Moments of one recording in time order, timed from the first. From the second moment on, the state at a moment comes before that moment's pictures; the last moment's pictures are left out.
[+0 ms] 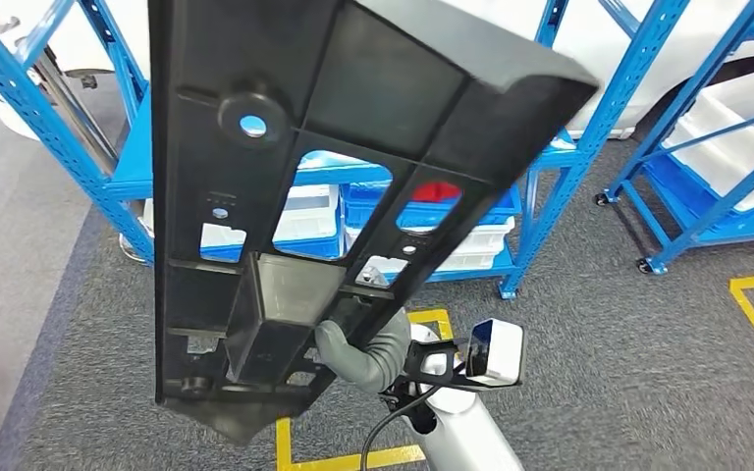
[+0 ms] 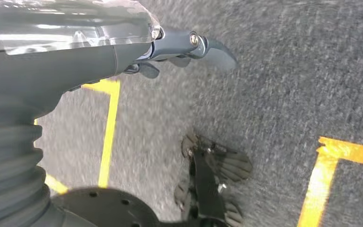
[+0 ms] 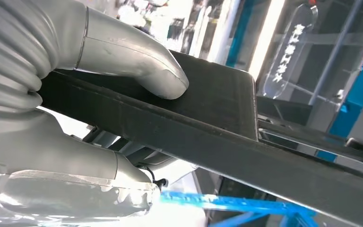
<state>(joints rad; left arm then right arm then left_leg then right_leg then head) -0.08 -0.09 1.14 -0.22 -0.86 0.14 -0.22 -0.30 0.24 0.48 -1.62 -0.14 0.59 -0.70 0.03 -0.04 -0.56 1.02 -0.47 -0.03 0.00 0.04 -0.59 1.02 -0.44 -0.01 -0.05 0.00</state>
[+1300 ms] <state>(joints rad) -0.09 -0.06 1.04 -0.22 -0.99 0.09 -0.13 -0.27 0.15 0.37 -1.83 -0.09 0.49 -0.70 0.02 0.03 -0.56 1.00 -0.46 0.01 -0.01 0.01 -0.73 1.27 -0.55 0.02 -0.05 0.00</state>
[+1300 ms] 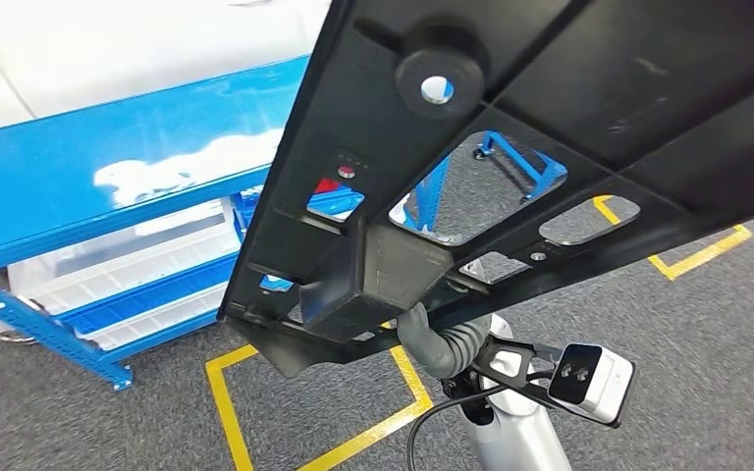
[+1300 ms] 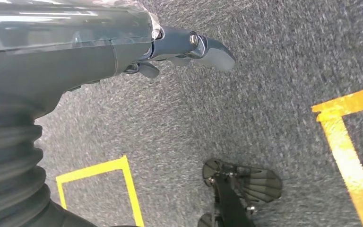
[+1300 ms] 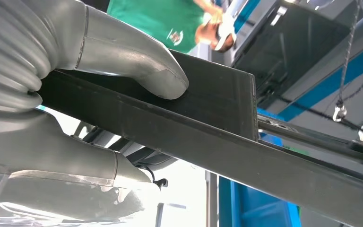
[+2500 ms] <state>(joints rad) -0.09 -0.08 1.10 -0.22 -0.91 0.11 -0.13 -0.29 0.14 0.35 -1.84 -0.11 0.52 -0.70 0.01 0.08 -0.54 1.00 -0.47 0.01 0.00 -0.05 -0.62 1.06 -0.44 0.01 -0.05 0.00</state>
